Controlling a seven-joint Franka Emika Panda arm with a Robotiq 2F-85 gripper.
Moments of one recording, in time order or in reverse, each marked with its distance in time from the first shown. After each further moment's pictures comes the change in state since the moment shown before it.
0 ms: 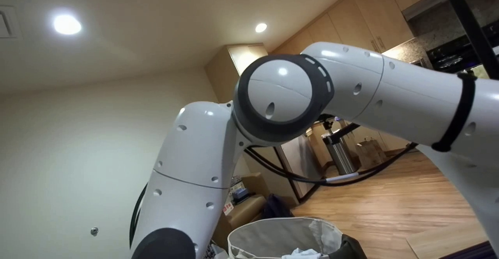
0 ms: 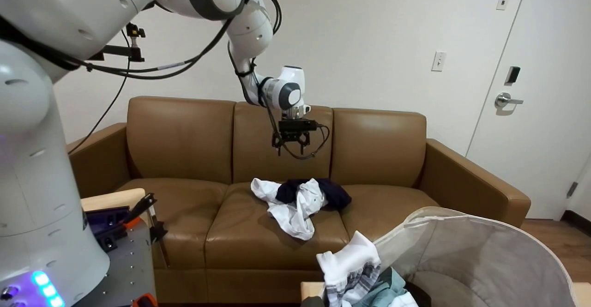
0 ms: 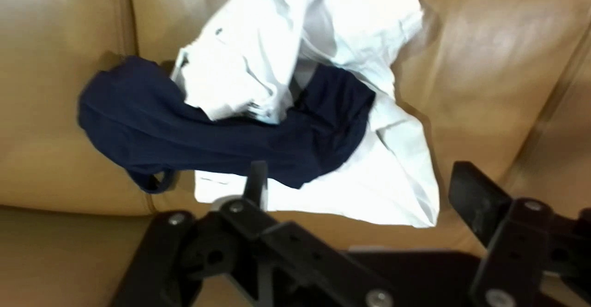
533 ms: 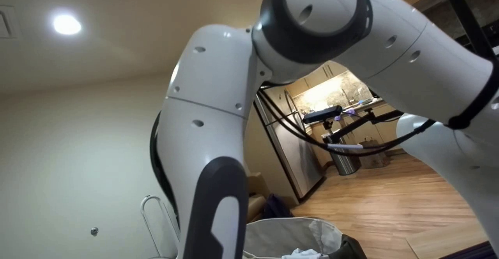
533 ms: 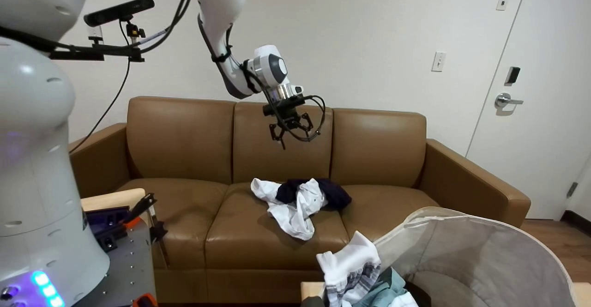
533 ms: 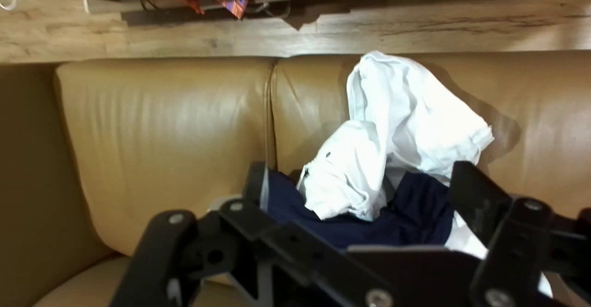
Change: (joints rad) arm 0.246 -0.314 -0.280 -0.323 -0.416 -0.032 0.546
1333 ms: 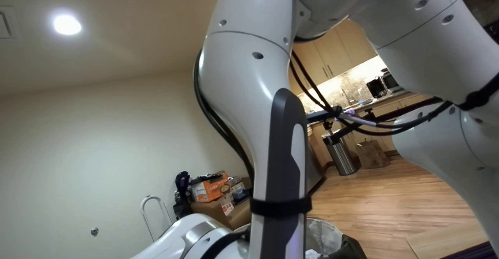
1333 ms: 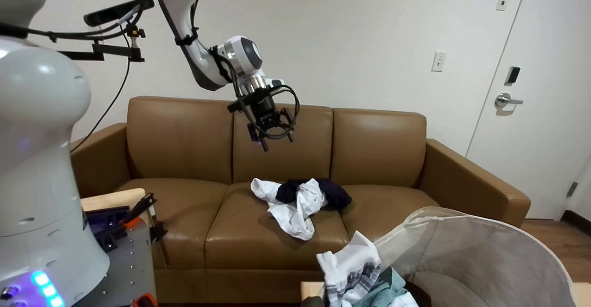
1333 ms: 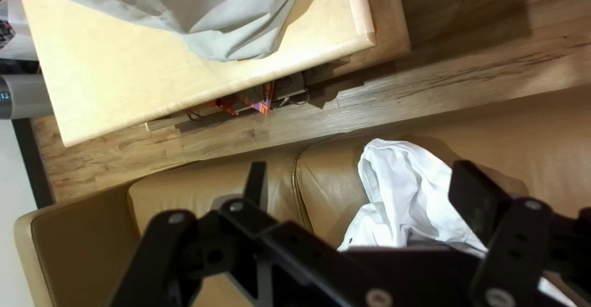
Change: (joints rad) arm 0.191 -0.248 -0.136 -0.299 -0.132 -0.142 0.413
